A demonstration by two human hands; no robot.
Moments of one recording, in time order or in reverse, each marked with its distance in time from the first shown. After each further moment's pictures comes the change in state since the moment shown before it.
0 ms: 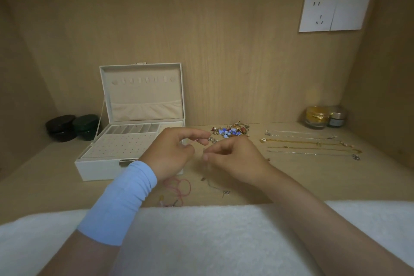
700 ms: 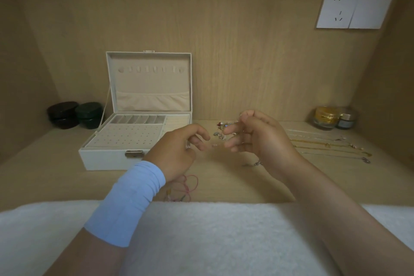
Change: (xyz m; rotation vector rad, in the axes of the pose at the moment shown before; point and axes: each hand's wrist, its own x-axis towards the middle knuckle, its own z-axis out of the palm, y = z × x) left_hand -0.005 -0.030 -0.003 0.160 -0.012 0.009; right_hand 0.002 -0.021 -0.019 0.631 0.096 0.030
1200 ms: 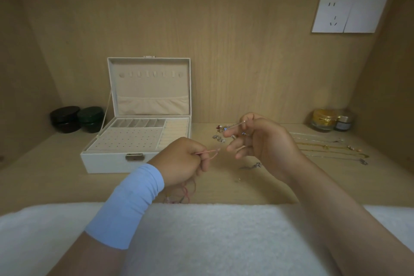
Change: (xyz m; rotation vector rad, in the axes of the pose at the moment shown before) left_hand -0.002 0.021 0.002 -0.076 -0.205 -0.175; right_hand 0.000 -0.004 -0.014 0.089 -0.180 0.025
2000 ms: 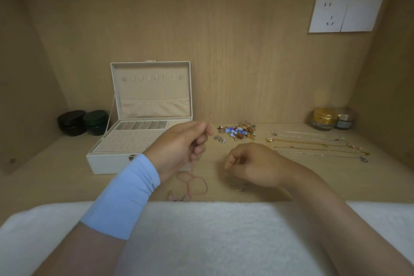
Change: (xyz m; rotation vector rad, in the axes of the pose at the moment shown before) left_hand 0.001 0.019 -0.006 -0.801 0.009 0.036; right_hand -0.009 0.021 -0.011 -1.099 -0.153 0.110
